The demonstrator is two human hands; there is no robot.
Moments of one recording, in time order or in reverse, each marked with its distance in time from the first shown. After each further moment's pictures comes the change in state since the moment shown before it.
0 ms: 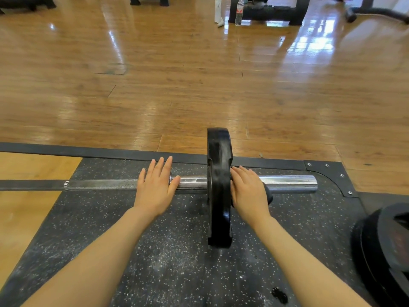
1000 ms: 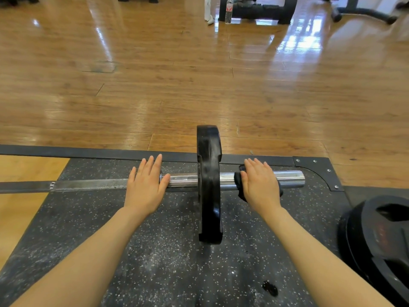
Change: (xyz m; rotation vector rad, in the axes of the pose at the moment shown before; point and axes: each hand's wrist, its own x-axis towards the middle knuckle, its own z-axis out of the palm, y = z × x) left_hand 0.001 0.000 0.003 -0.011 0.039 0.005; right_hand 0.000 0.047 -0.021 -0.145 0.009 0.135
